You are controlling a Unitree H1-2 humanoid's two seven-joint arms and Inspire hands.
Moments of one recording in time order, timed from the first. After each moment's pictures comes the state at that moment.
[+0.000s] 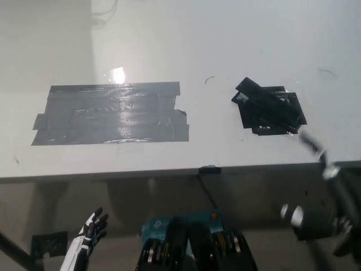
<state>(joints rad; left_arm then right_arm) 0.12 0.15 -0.02 0.09 0.02 -0.15 -0.07 -0.05 -0.26 0.08 -0.48 -0.28 0.12 0.11</state>
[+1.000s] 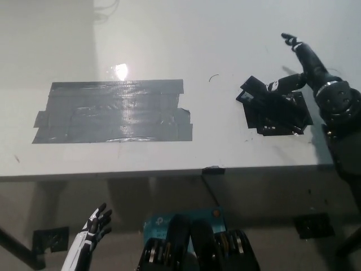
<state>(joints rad) 0.09 0.15 -0.03 0.10 0.01 -0.16 -0.08 -0.89 -0.27 0.15 0.59 -0.33 0.36 0.14</state>
